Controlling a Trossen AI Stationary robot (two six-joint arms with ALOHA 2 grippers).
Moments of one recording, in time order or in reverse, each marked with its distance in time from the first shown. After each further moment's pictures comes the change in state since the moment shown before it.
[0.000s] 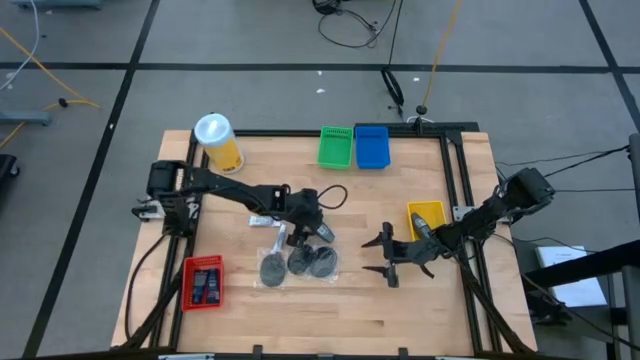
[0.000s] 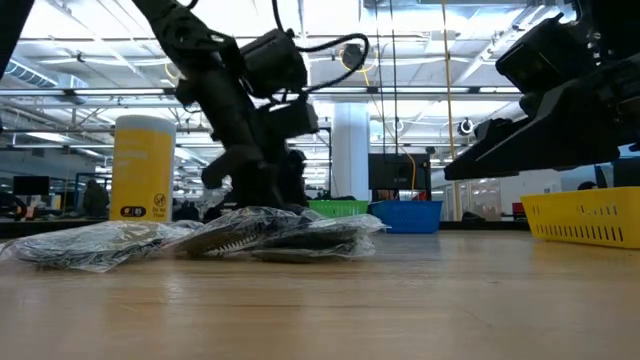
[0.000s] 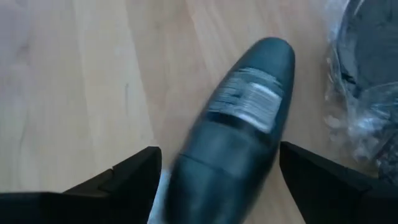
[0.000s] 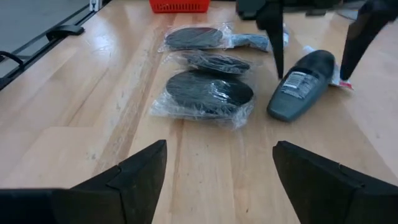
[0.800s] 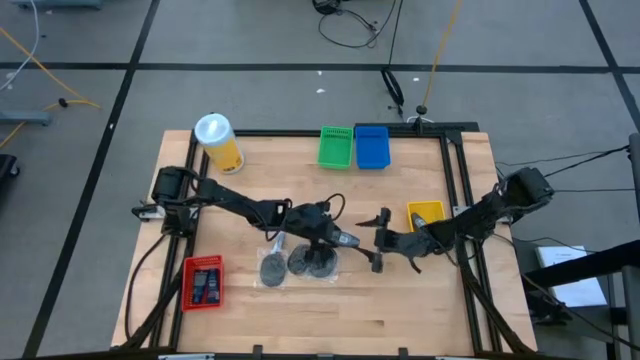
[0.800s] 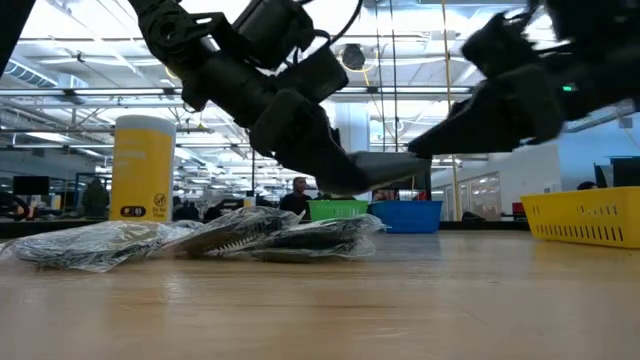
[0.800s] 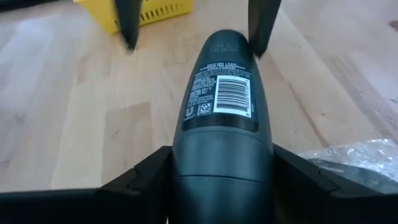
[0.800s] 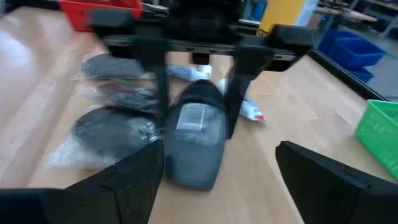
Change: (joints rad) left arm -0.122 0.052 -0.001 0.416 0.013 -0.202; right arm -0.102 0.000 0.104 -0.063 0.181 -0.128
